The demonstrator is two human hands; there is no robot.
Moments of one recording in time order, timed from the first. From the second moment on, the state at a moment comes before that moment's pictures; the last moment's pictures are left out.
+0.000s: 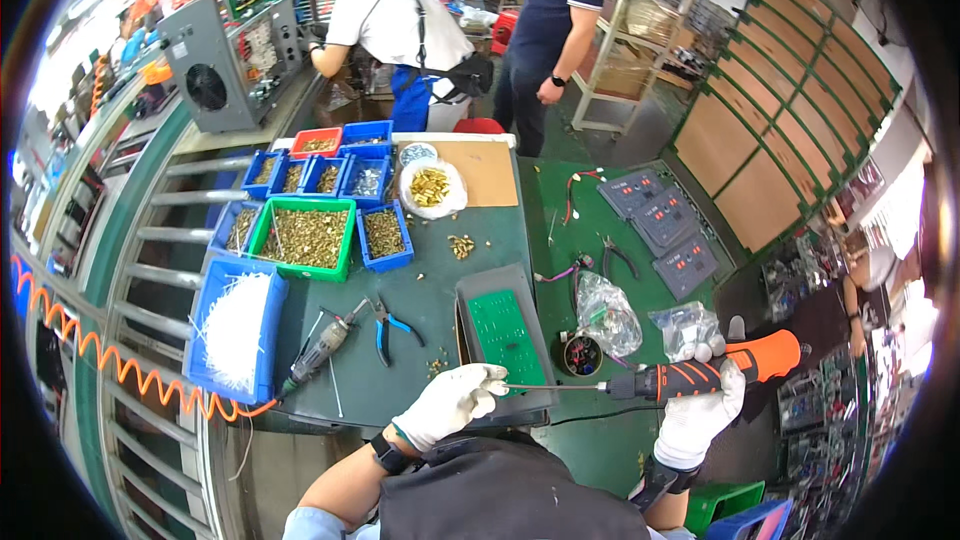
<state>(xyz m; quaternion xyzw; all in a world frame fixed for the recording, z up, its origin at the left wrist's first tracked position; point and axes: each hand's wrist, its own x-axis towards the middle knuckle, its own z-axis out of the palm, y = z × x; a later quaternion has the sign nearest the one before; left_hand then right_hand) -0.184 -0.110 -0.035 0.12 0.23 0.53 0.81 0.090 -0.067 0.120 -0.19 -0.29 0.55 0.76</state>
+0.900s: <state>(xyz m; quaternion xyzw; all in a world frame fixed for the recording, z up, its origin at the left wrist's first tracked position) -0.124 -0.099 -0.020 0.16 0.34 0.51 0.77 0.137 -0.003 0.098 -0.21 -0.28 0.60 0.72</state>
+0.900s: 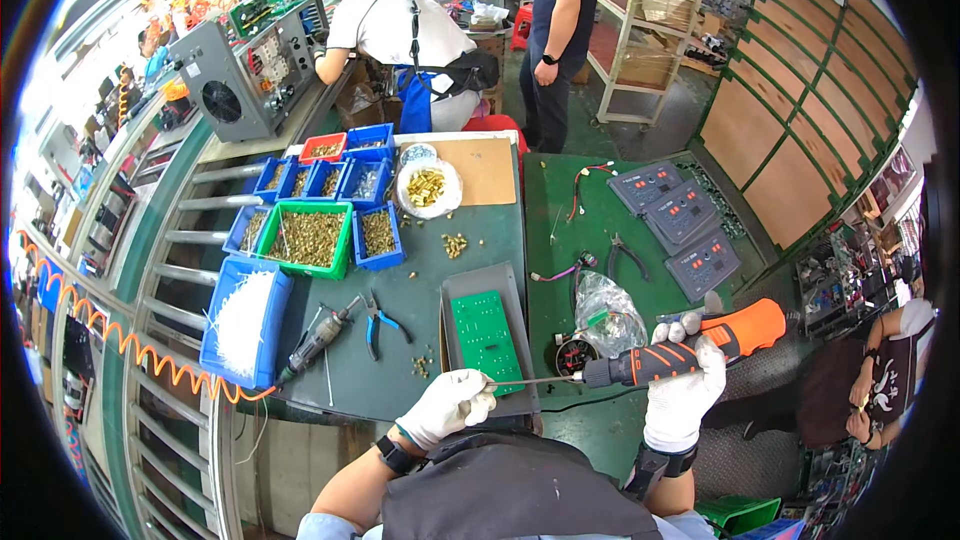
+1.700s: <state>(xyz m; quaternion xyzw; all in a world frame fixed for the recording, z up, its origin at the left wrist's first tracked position) -0.128 -0.049 -0.053 0.80 0.59 0.08 0.09 0.167 -0.008 0.086 -0.28 -0.26 0.52 0.76</state>
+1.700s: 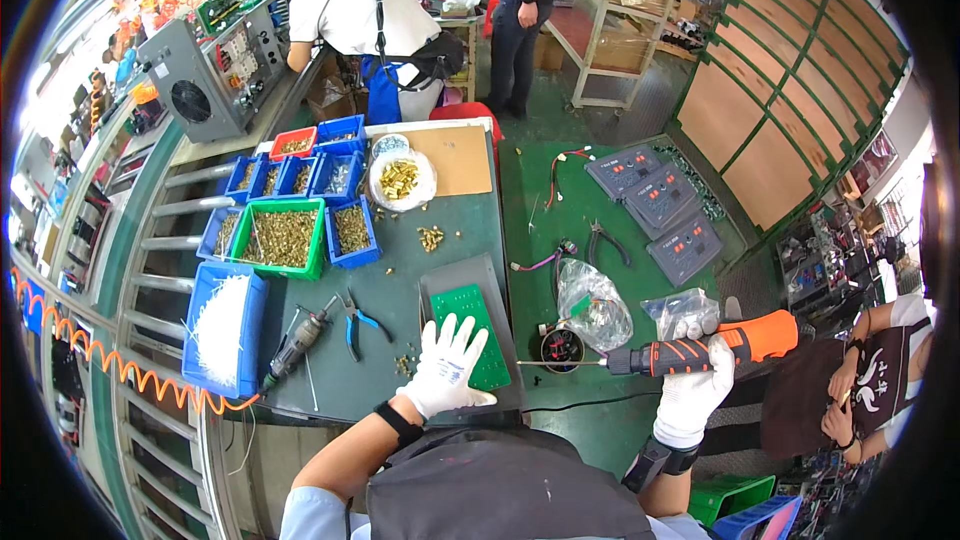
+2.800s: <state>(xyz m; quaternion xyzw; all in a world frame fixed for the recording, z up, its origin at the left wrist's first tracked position) -0.134 -0.046 -0.077 0.81 0.57 0.05 0.14 0.110 0.031 0.052 -0.30 -0.36 0.52 0.72</state>
